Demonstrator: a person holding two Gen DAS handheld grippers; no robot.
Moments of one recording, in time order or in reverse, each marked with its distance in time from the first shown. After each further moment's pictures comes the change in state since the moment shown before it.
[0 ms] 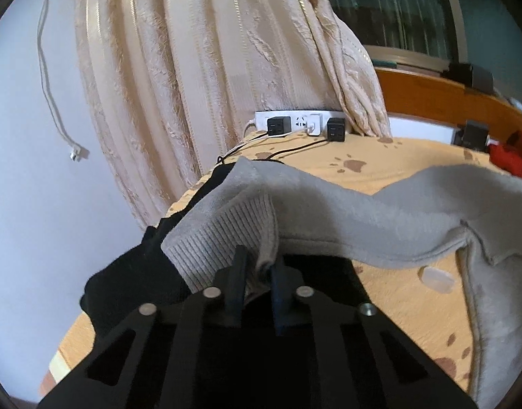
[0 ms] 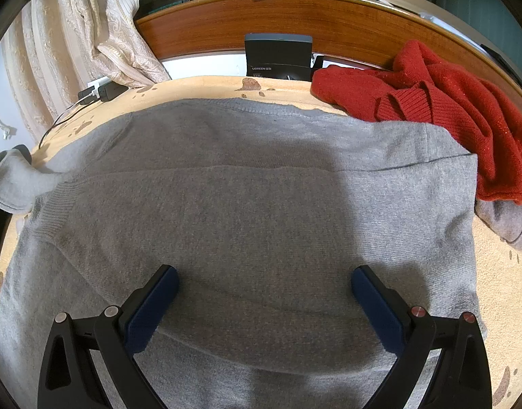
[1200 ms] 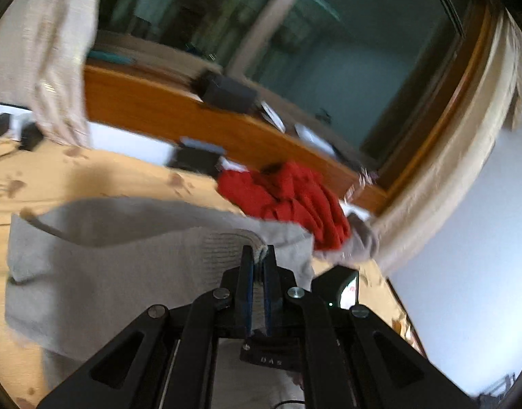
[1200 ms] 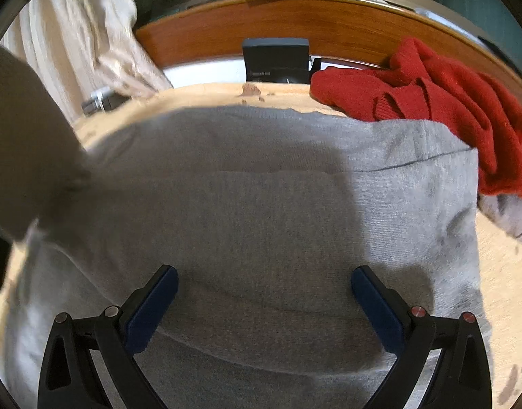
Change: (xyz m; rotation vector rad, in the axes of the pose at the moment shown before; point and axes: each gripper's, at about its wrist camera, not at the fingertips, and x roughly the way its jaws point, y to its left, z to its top) left arm -0.068 -0.281 0.091 -0.067 0.156 -0.931; right arm -0.005 -0.020 -0.002 0.082 -0.046 0.100
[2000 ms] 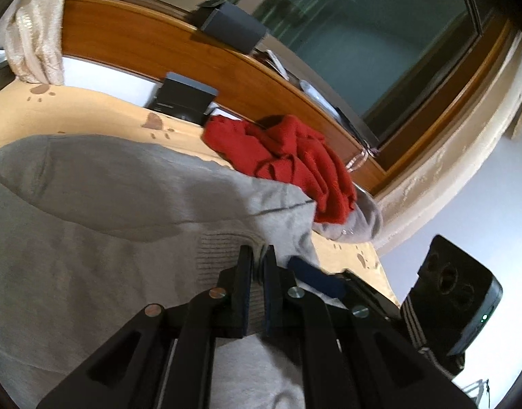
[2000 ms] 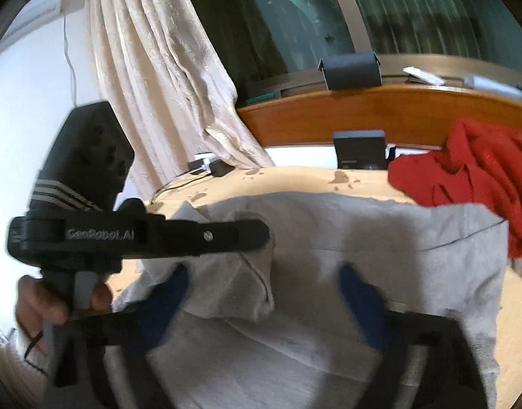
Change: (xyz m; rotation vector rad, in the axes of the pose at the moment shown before) left arm 0.062 0.016 -0.027 -0.083 0.100 -0.085; right arm -0.069 0.026 -0.001 -0.157 -0.270 0.309
